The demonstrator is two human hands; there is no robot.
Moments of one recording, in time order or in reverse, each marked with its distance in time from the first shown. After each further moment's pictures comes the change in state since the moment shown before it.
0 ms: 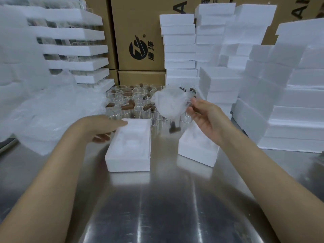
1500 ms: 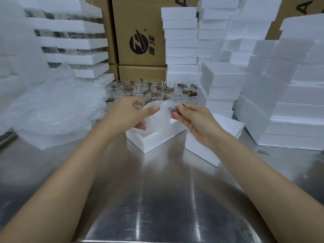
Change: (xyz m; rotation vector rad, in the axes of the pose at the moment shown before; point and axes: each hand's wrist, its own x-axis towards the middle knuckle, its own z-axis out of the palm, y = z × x) left_hand -0.027 0.034 0.035 -0.259 0.137 0.516; right_hand -0.005 0.029 0.014 -0.301 -0.046 0.004
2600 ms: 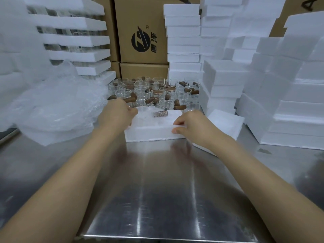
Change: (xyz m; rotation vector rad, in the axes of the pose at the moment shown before) left_hand 0.018 -0.026 0.000 0.379 0.223 -0.121; right_hand -0.005 0.003 -0.007 -1.423 -0.210 -0.318
